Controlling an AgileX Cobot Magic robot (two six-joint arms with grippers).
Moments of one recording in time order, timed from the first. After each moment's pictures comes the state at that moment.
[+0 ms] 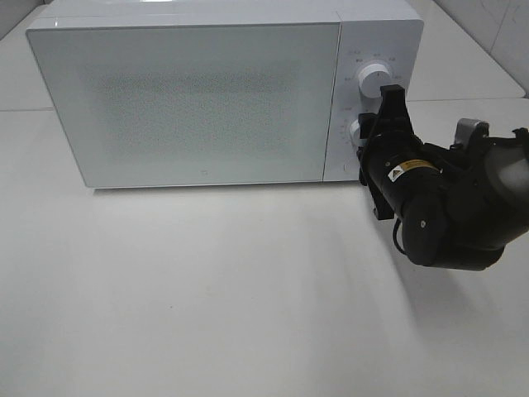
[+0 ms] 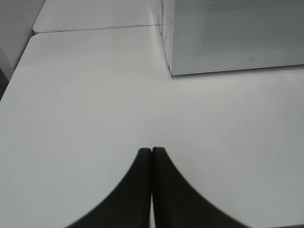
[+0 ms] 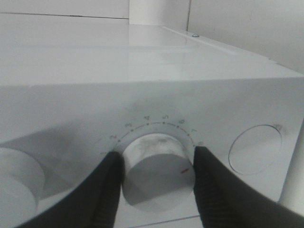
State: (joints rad) left arm -0.05 0.00 -0.50 -0.05 1.05 0.08; right arm 0.52 2.04 -0.69 0.49 -1.16 1.34
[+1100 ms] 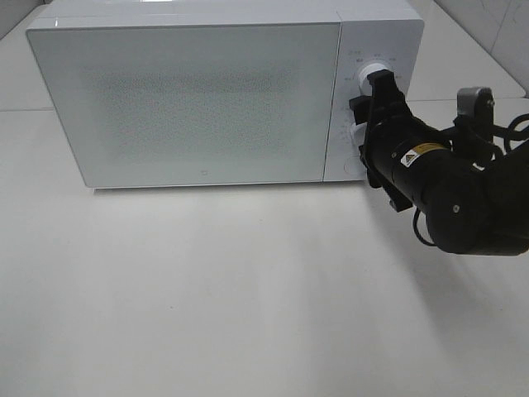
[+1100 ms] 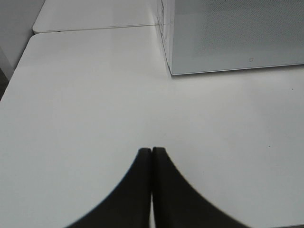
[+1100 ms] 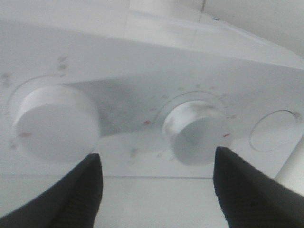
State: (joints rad) left arm -0.05 0.00 -0.50 -0.05 1.05 0.08; right arm 0.52 1.87 -0.63 0.41 -1.01 1.08
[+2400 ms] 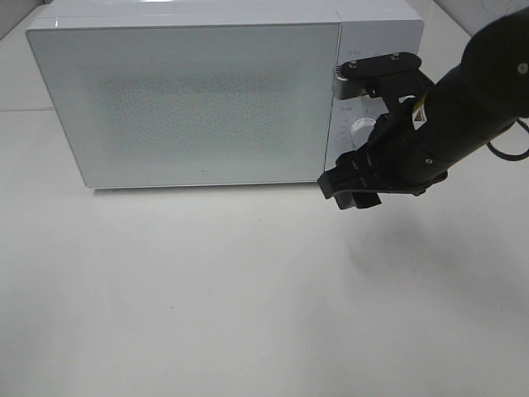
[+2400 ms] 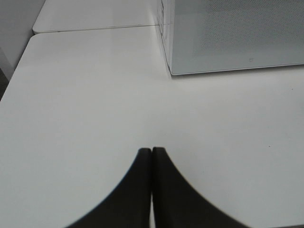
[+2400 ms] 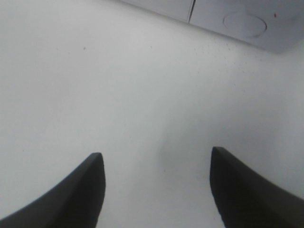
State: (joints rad) left arm -0.05 0.00 -0.50 -0.05 1.05 0.08; right arm 0.51 1.59 -0.92 -0.14 0.45 0.17
